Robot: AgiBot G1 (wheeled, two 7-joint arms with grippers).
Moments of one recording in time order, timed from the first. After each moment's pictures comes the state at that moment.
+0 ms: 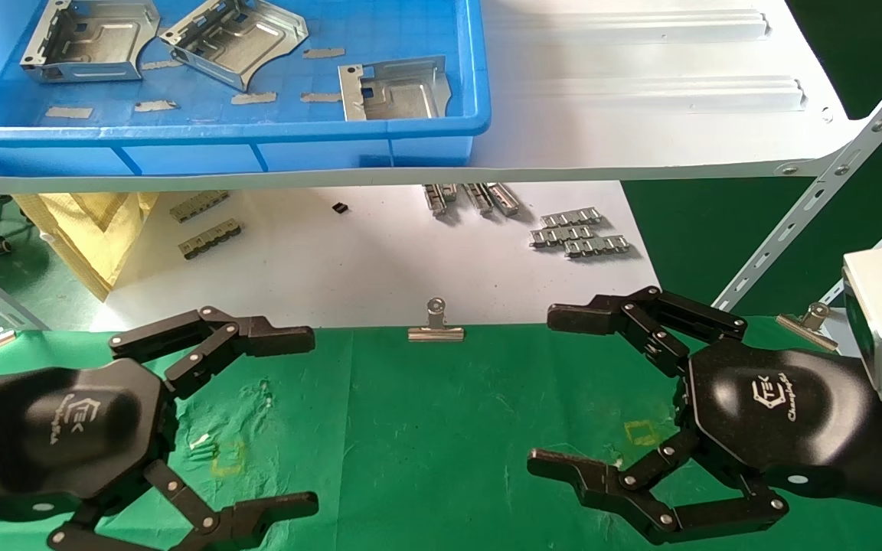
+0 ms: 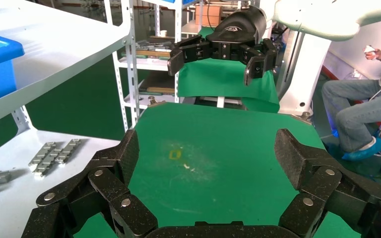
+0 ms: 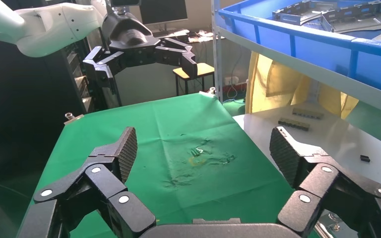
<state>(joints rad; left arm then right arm) -1.08 0.61 0.28 -1.28 0.73 1.49 -0.19 1.08 -0.56 -0.38 1.23 -0.64 -1.43 0.12</state>
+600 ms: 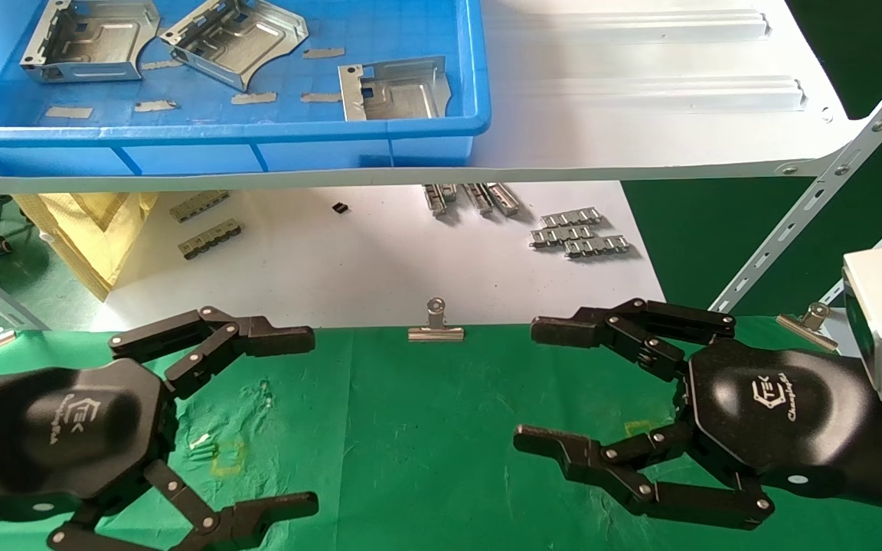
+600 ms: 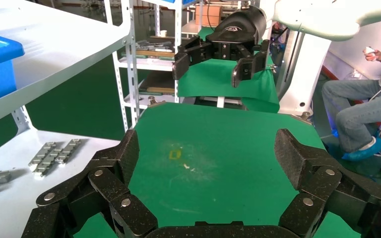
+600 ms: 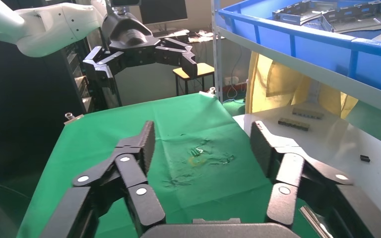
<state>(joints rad) -1.08 0.61 0.28 -1.28 0.73 1.49 -0.19 1.08 -0.56 -0.38 1.23 -0.64 -1.43 0.12</state>
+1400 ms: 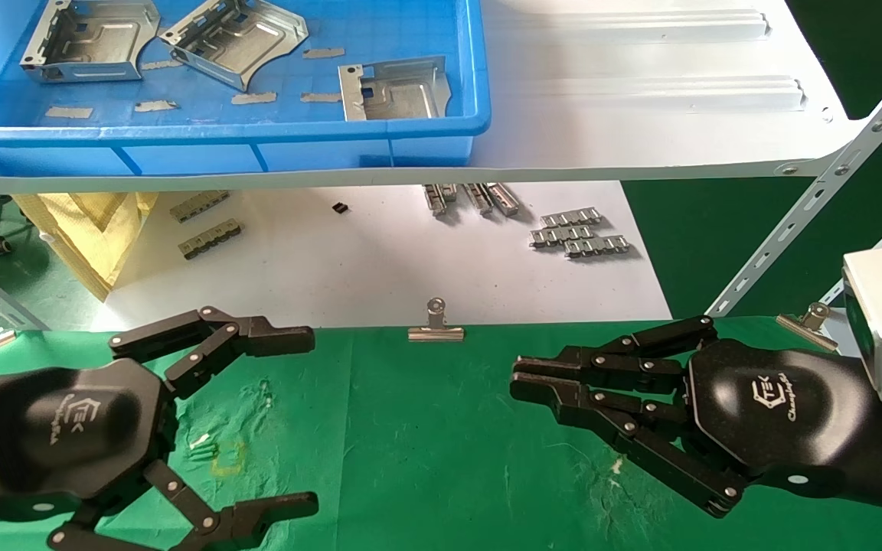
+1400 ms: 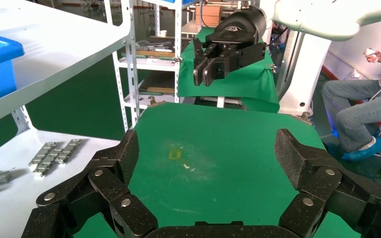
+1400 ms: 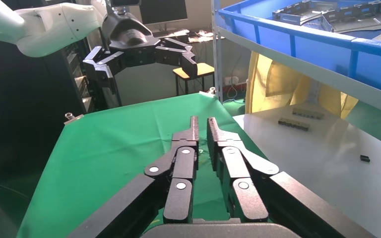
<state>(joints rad) -1.09 0.62 0.28 -1.28 0.74 1.47 -0.20 1.08 -0.56 -0.38 1.23 -0.64 -1.43 0.12</state>
